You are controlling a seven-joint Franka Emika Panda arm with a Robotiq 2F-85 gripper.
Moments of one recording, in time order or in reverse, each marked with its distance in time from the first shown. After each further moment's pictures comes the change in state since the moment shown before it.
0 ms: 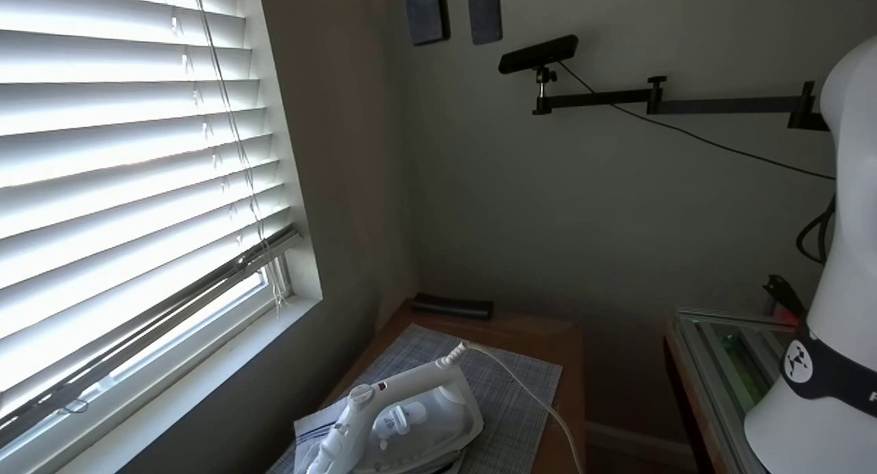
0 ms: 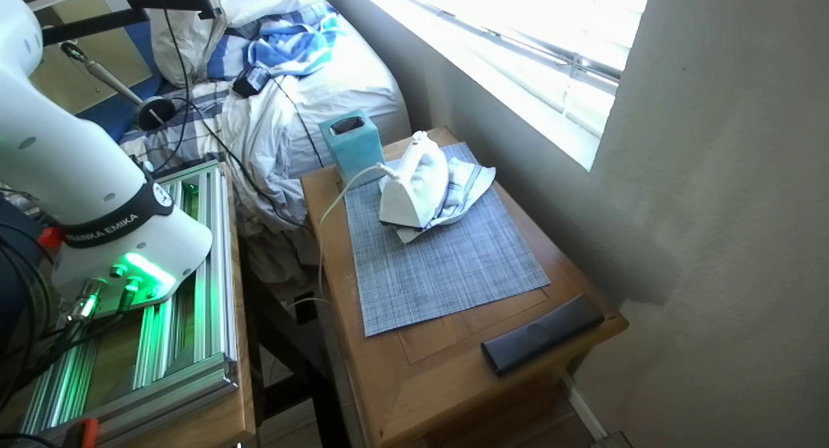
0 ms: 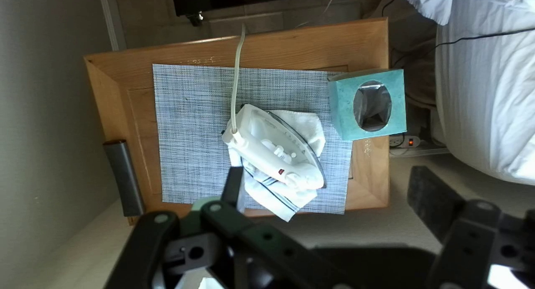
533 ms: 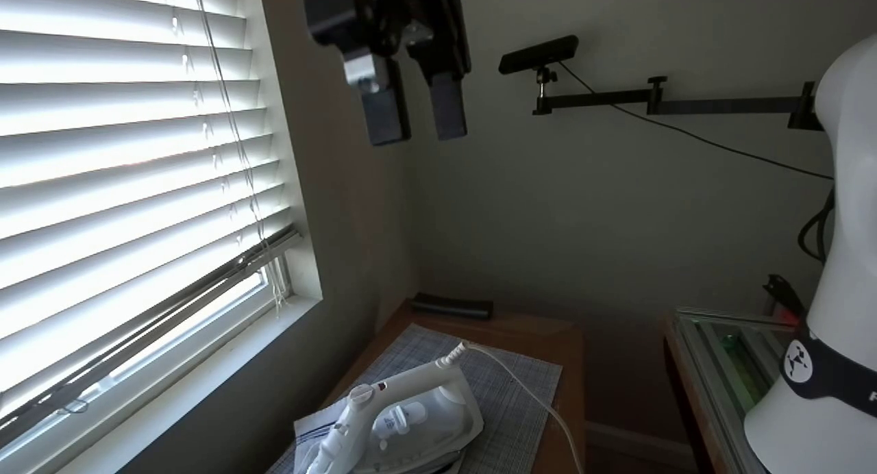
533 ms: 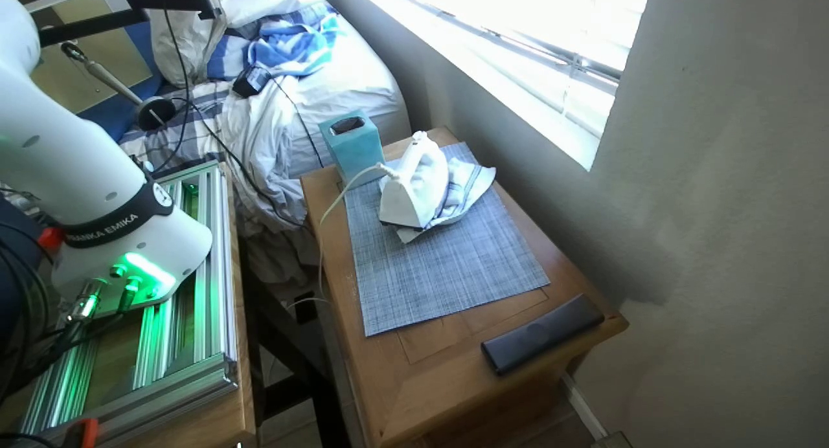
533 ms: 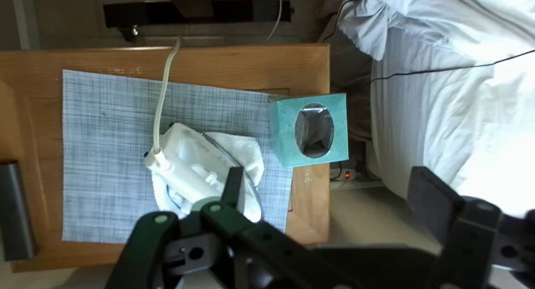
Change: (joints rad) arm 0.045 0.130 -0.050 -0.054 0.153 0.122 -0.127
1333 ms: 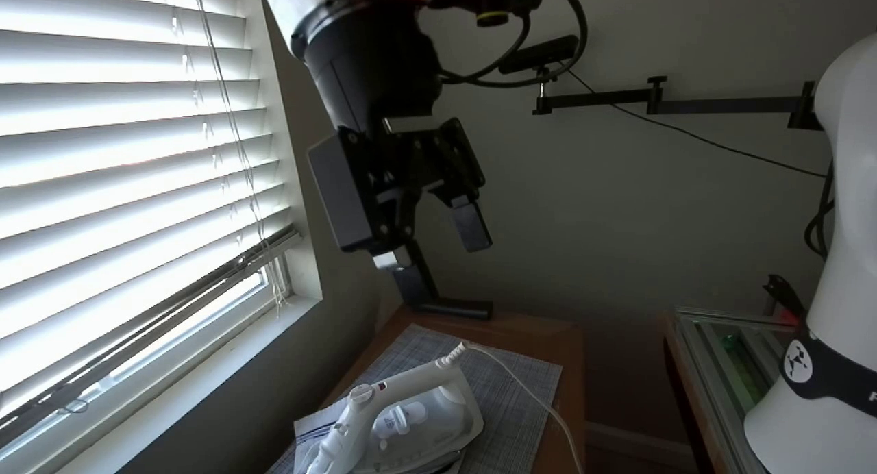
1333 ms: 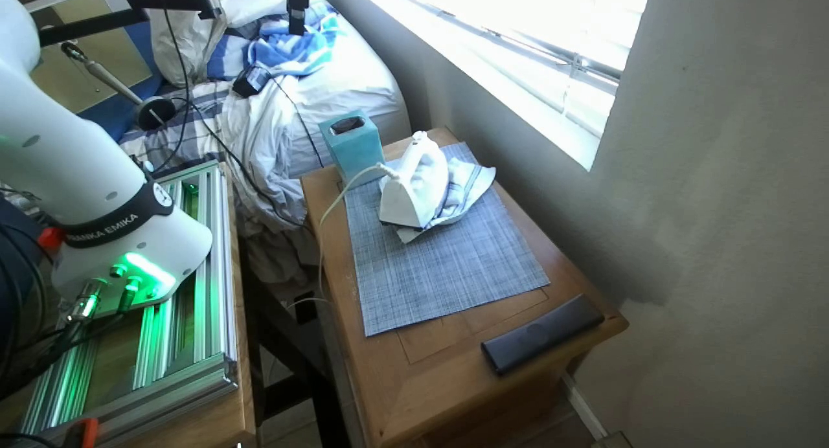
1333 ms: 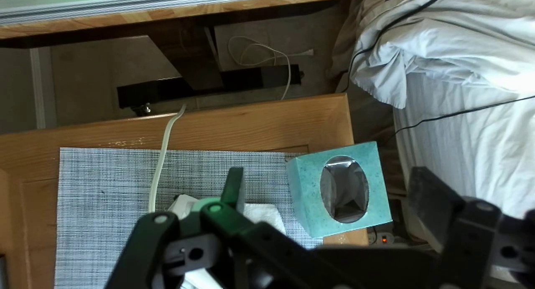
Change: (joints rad) arm 0.002 0.224 0.007 -0.024 0.008 0.023 0.076
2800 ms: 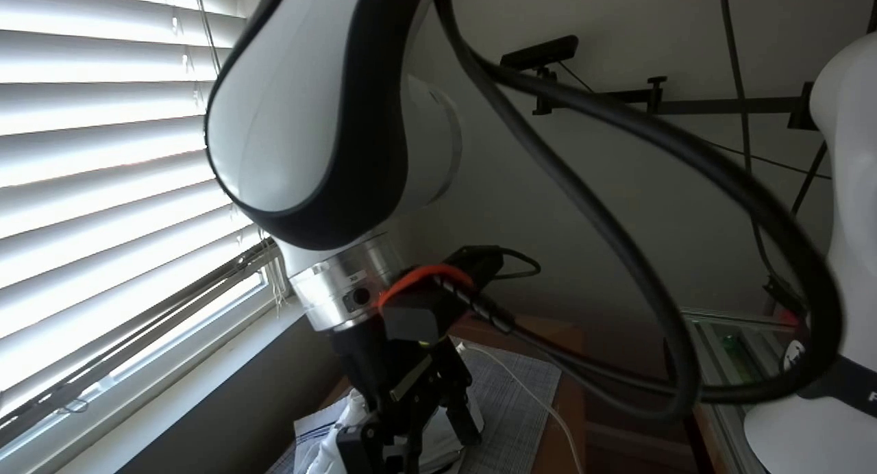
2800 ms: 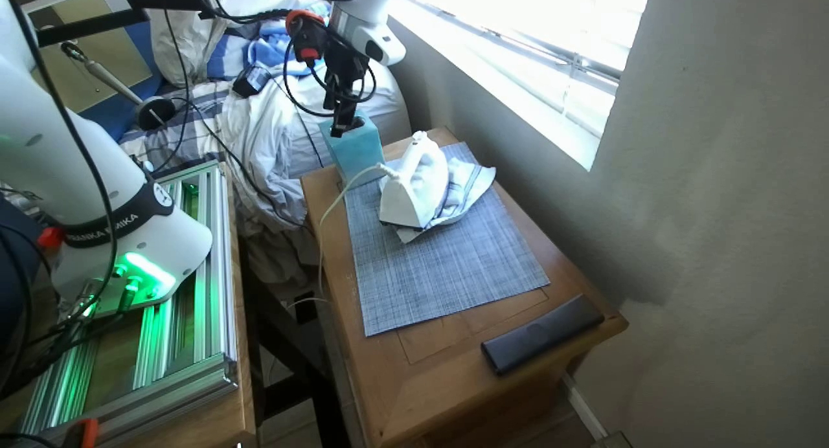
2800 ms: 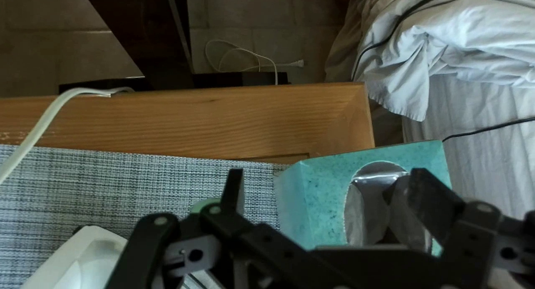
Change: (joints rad) arm 0.033 0.480 0.000 -0.039 0.080 0.430 -0.168
